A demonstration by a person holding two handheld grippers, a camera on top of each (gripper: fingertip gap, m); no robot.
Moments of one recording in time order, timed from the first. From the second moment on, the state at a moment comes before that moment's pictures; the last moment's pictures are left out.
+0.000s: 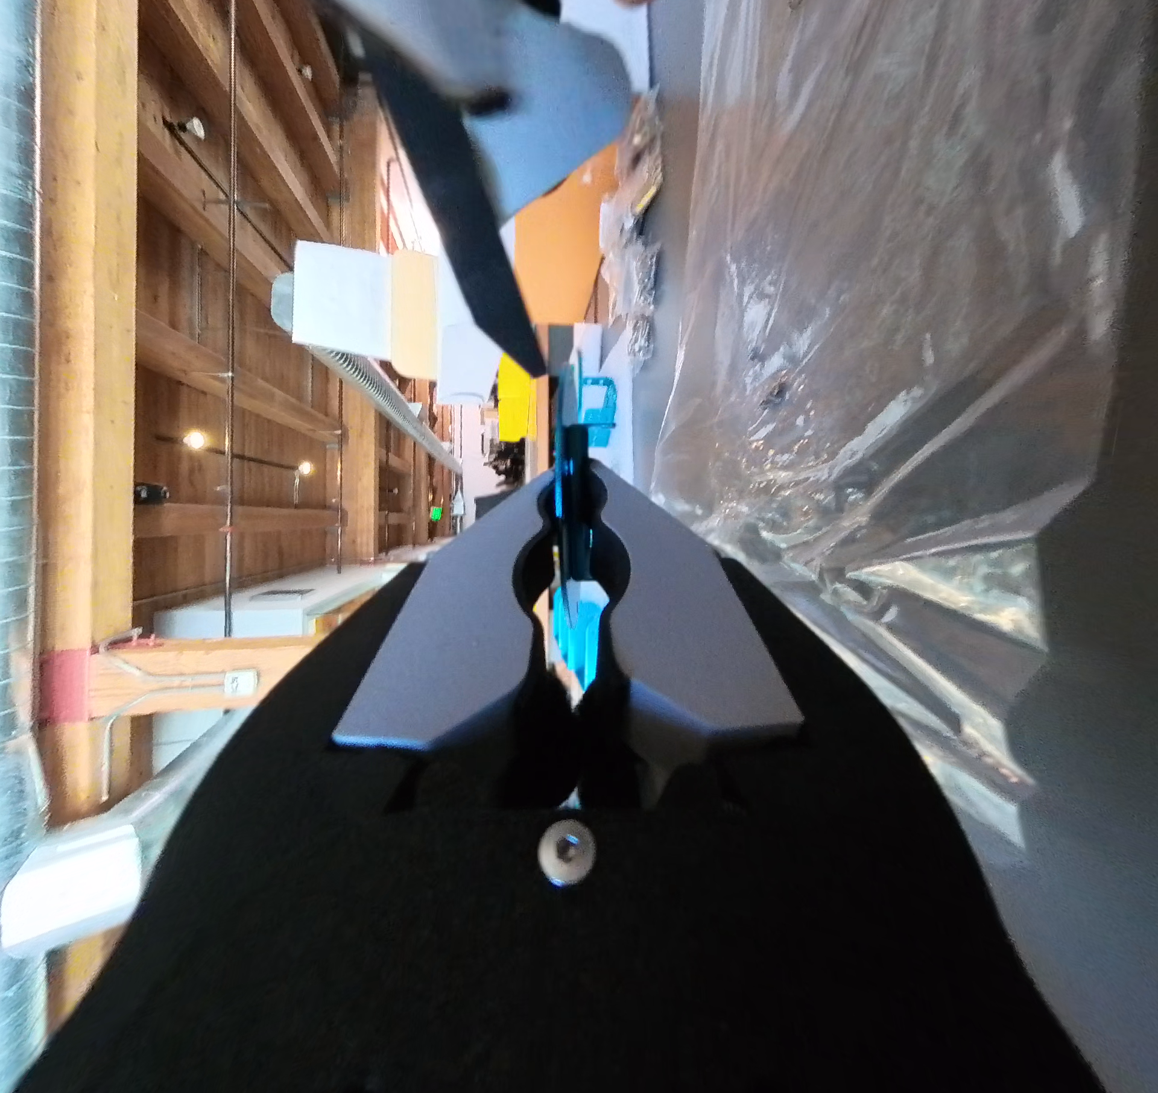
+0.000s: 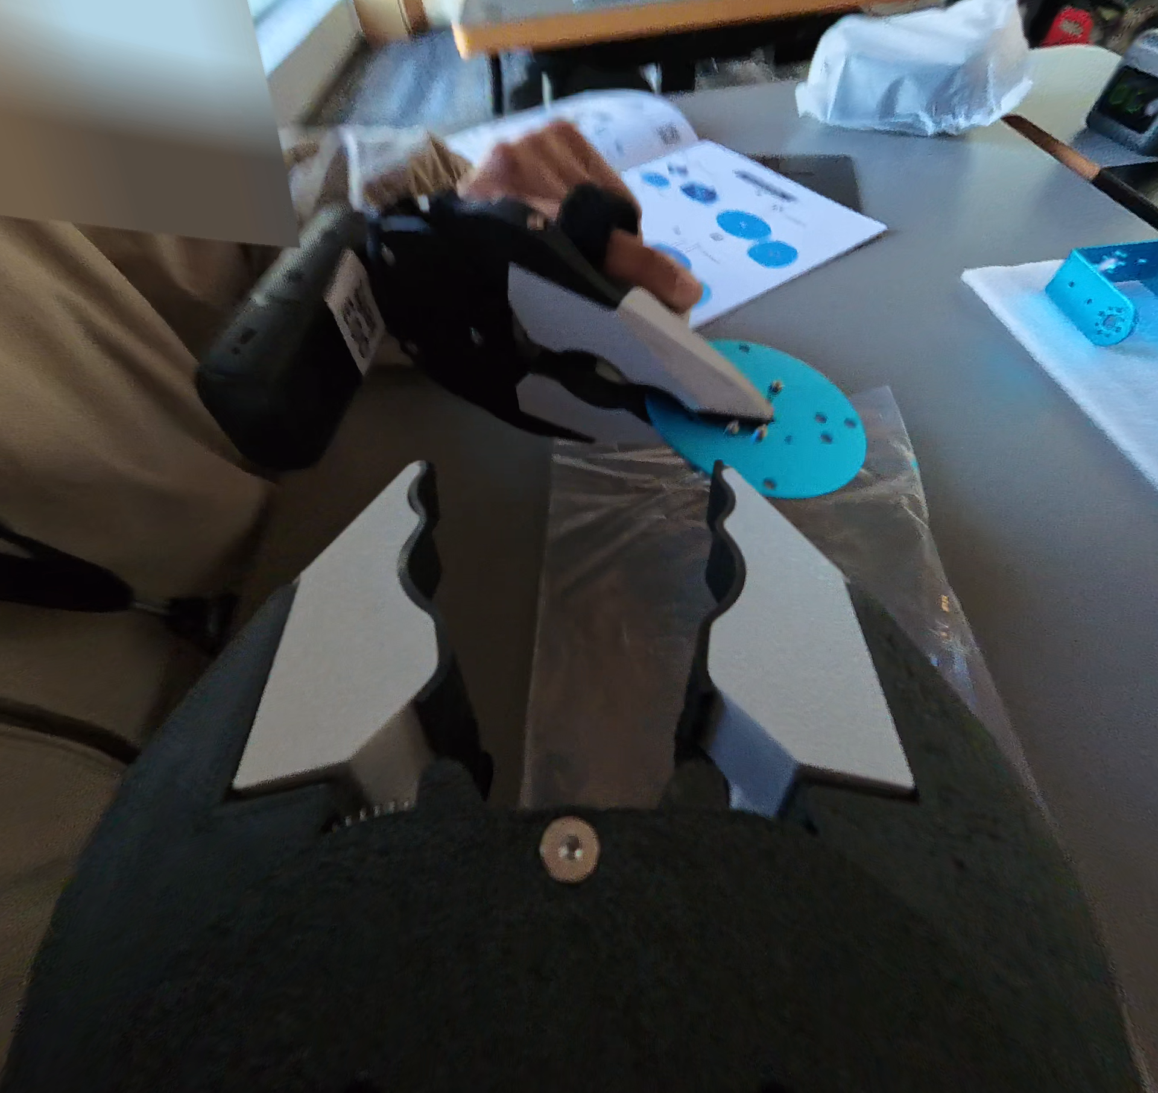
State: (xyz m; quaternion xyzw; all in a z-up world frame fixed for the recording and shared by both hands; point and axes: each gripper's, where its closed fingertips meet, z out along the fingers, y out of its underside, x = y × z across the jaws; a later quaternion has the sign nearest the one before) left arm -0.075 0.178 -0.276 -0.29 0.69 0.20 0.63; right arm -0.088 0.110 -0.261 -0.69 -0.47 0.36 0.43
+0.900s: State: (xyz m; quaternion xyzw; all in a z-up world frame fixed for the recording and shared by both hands) left arm -0.055 0.121 -0.281 -0.23 0.73 0.08 0.64; right arm -0.085 0.087 -0.259 -0.66 -0.46 0.49 0.34
